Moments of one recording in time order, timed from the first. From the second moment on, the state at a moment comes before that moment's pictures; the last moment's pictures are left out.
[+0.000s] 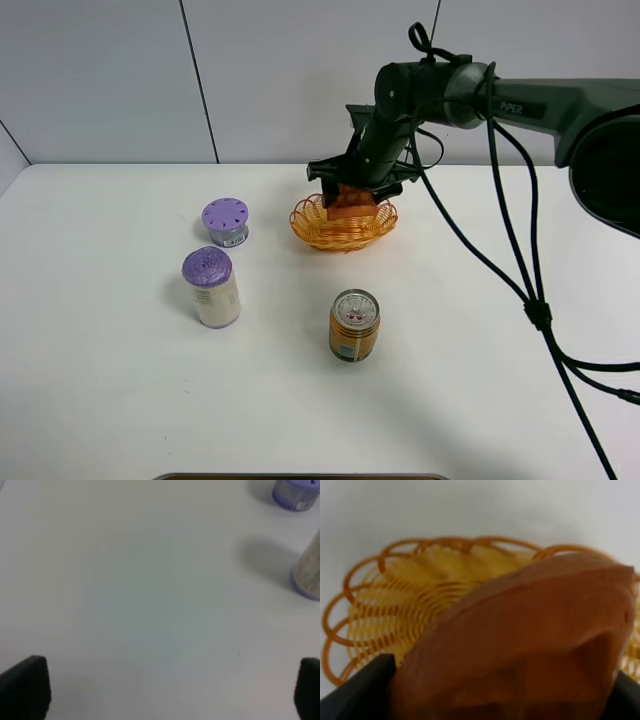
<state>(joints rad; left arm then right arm) 0.02 0.00 -0.44 0.00 1.09 0.01 0.45 2.24 -1.77 0.15 0.83 0.24</state>
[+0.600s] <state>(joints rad) 0.02 0.00 -0.44 0.00 1.09 0.01 0.45 2.29 -1.77 0.17 0.81 0.24</state>
